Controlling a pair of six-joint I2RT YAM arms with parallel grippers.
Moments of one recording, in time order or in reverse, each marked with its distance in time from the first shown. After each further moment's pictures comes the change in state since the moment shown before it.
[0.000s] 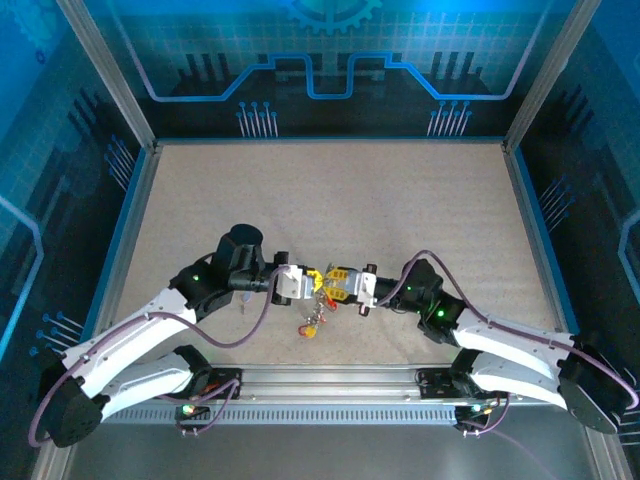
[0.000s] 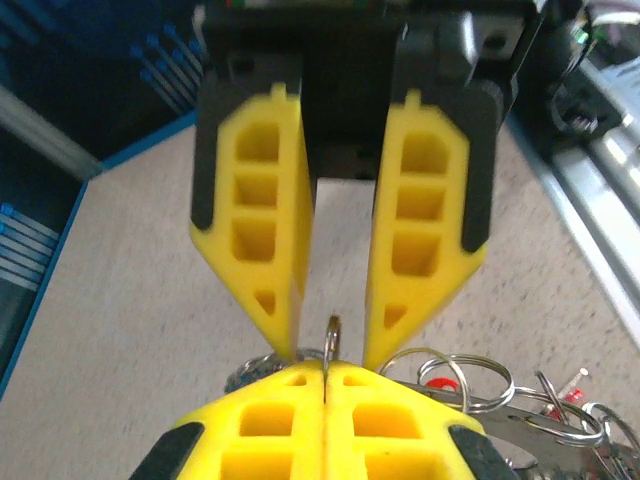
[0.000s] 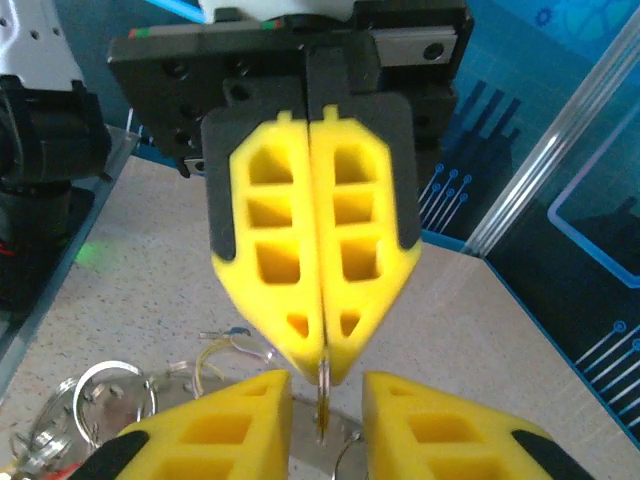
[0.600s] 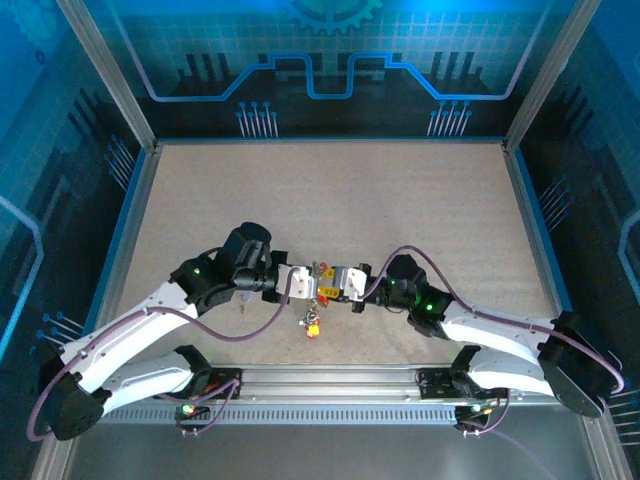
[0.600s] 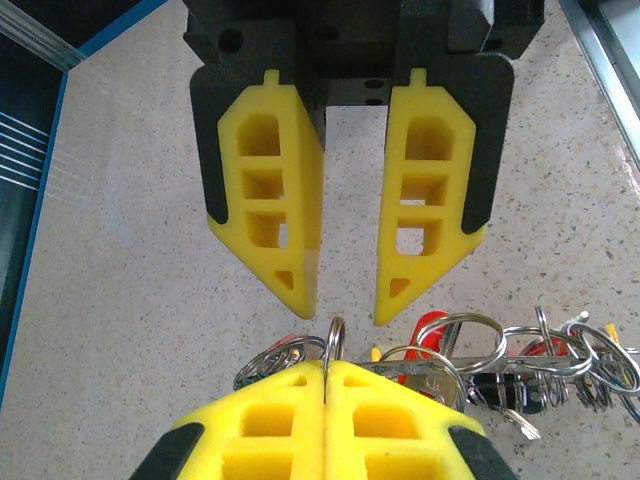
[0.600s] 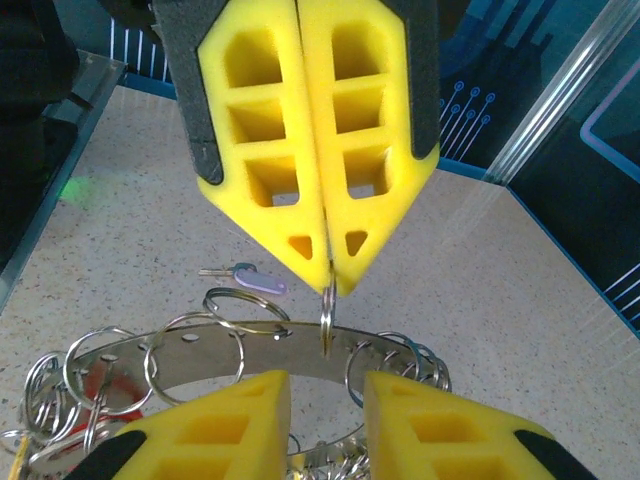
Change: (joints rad) left arm -0.027 0.037 0.096 -0.220 -0.197 0.086; right arm 0.000 0.127 0.027 -0.032 0.042 0.002
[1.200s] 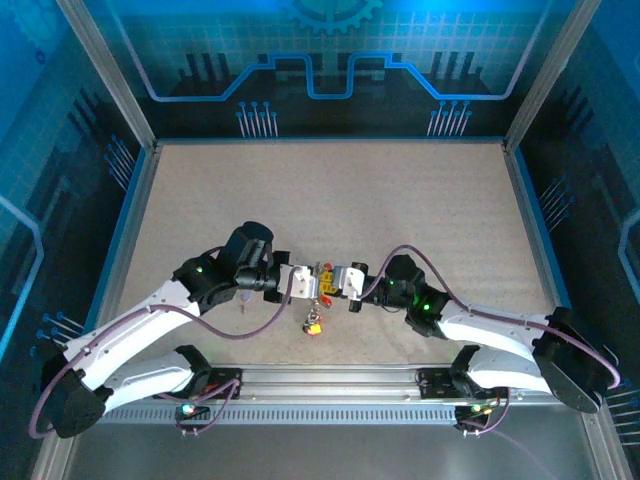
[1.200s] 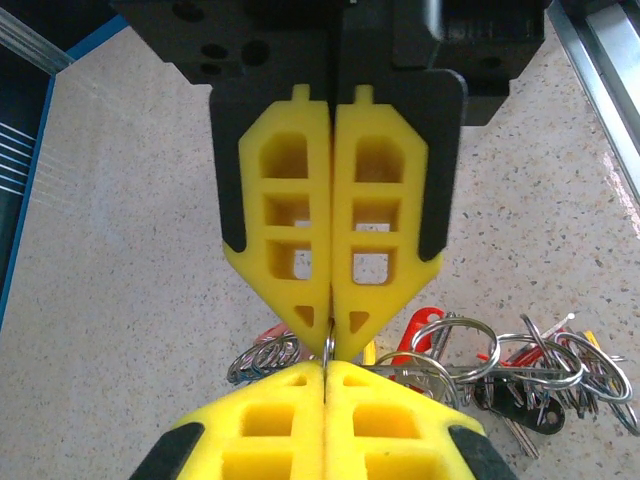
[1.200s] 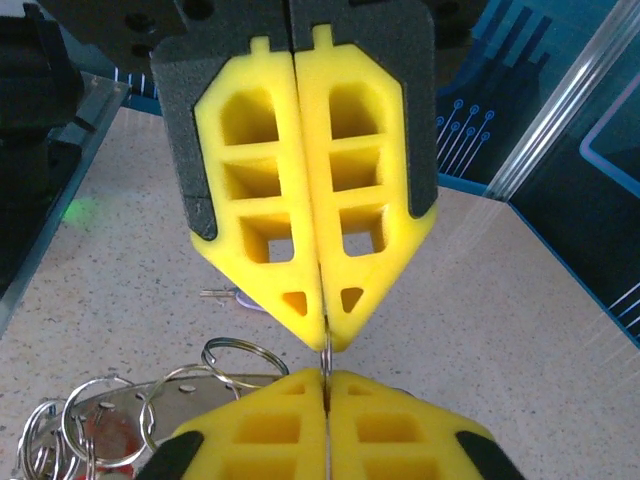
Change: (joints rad) left arm 0.000 0.018 0.000 0.010 0.026 -0.011; right arm 0.010 0.030 0.000 0.063 -0.008 0.023
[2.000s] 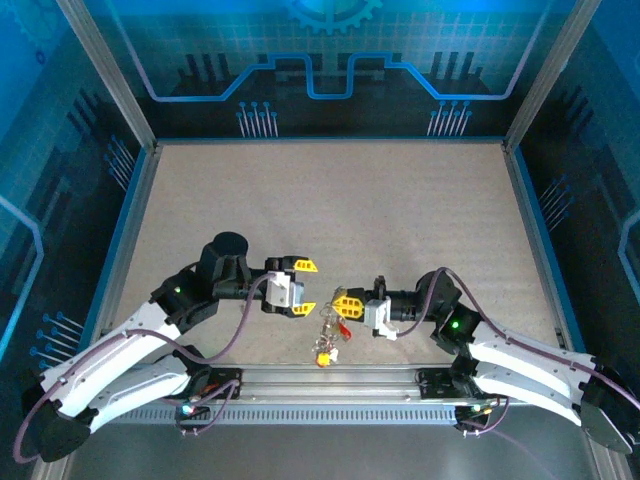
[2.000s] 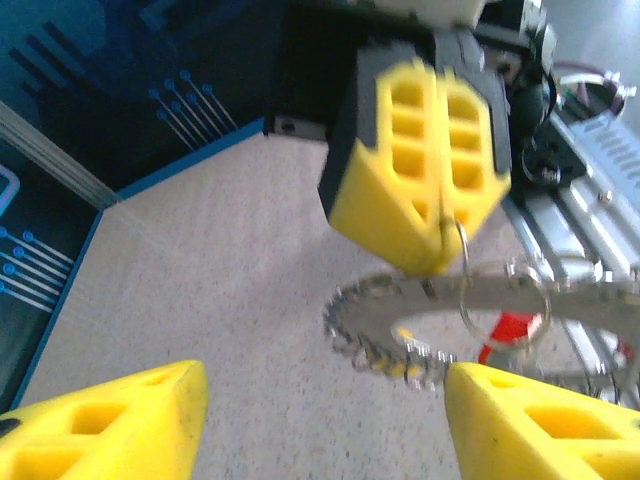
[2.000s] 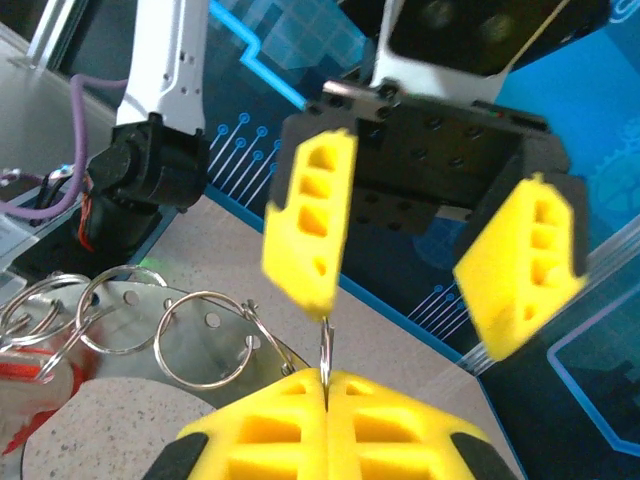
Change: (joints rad) left arm -0.001 -0.190 -0.103 0.200 0.224 -0.170; right arm -0.005 -0.341 -0.114 -0.035 -0.244 -0.253
